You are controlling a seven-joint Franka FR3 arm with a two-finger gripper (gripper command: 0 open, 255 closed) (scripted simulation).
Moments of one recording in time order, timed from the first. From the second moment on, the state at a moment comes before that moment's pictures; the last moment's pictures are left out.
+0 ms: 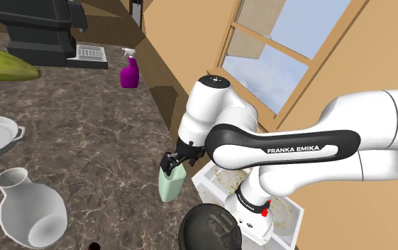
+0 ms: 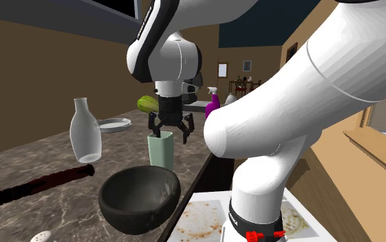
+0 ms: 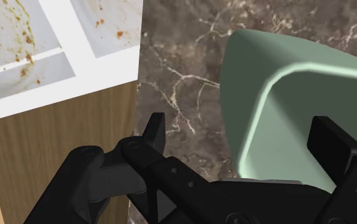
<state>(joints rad) 0.18 -0.85 0.56 -2.88 0.45 2.12 0.63</state>
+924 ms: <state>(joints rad) 0.18 -0.86 0.55 -2.87 0.44 2.10 0.63</state>
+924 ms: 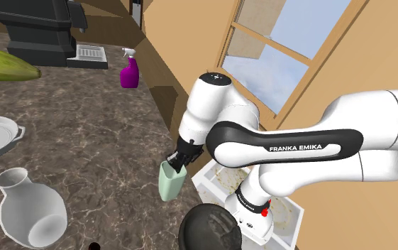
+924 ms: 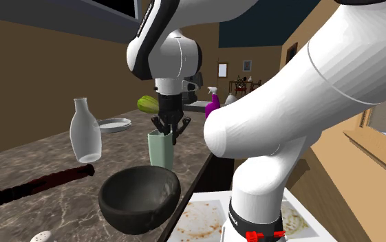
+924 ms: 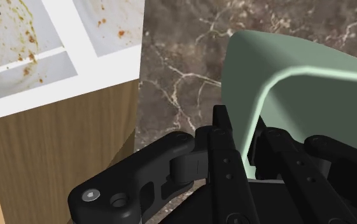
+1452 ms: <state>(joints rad) 0.17 -0.91 0.51 -2.79 0.40 1.97 0.64</state>
